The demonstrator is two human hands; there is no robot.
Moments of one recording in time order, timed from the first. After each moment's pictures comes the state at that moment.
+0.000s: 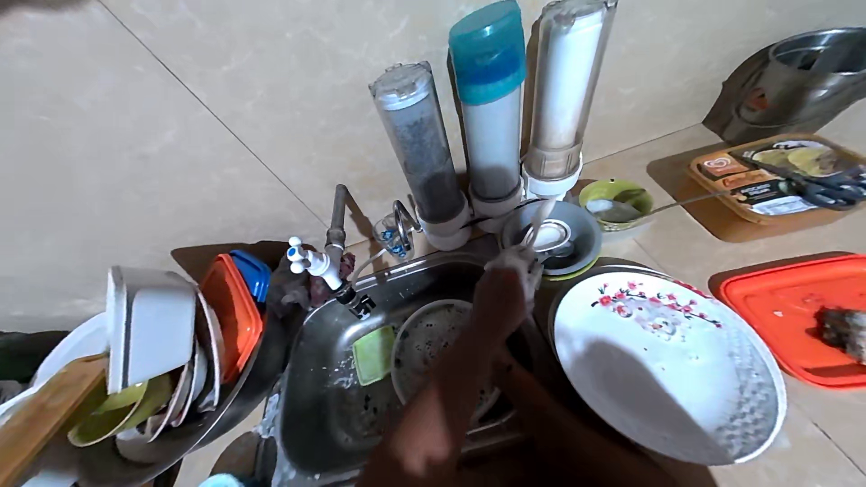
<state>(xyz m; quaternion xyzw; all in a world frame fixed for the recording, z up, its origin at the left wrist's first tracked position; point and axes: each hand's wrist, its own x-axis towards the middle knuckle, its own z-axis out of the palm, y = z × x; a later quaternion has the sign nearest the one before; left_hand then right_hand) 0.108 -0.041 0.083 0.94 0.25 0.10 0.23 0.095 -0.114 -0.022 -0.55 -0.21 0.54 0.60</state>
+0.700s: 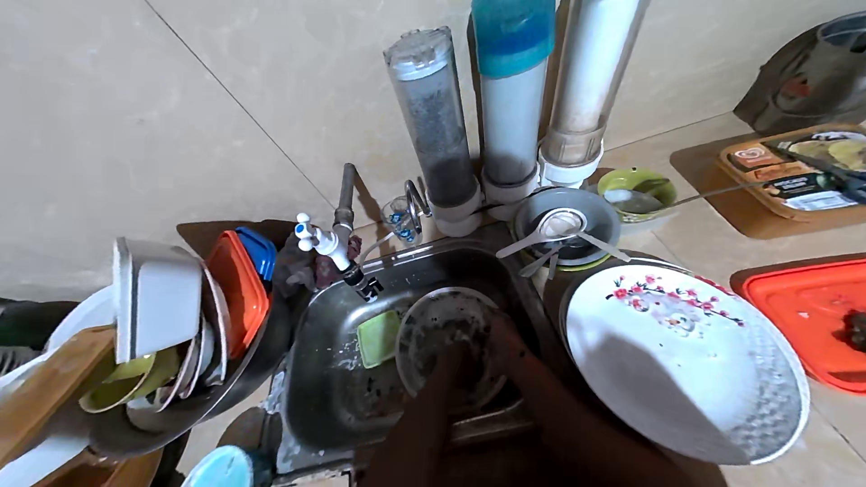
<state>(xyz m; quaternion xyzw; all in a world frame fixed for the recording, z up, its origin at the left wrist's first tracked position) -0.007 -0.008 -0.060 0.81 0.42 -0.29 0.27 0.092 -0.073 -0.027 -0.64 0.00 0.54 0.55</state>
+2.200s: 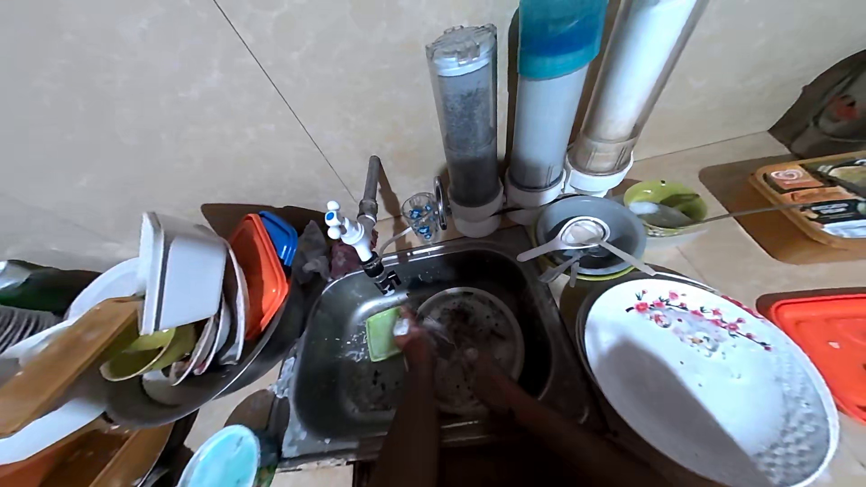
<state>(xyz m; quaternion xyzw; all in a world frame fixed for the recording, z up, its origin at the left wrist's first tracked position) -0.031 0.029 -0.065 0.46 0.57 0.54 0.42 0.060 -0.097 -0.014 -0.63 -0.50 0.53 0.27</state>
